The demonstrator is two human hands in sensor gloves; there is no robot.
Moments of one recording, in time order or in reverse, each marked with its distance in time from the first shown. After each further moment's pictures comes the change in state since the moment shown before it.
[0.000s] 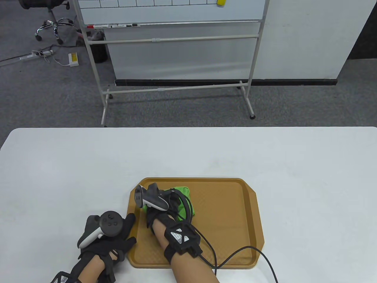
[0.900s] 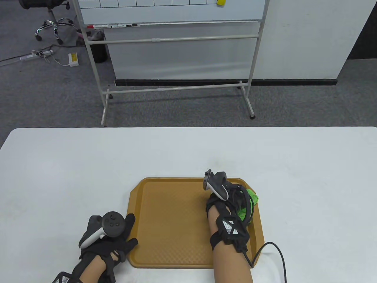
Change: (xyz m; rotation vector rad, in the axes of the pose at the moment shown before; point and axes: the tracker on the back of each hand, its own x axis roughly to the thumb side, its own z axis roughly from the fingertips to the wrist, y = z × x) left_hand 0.003 -0.002 0.000 -0.003 0.016 -0.014; right_hand -0.199 0.016 0.027 0.111 0.459 -0.018
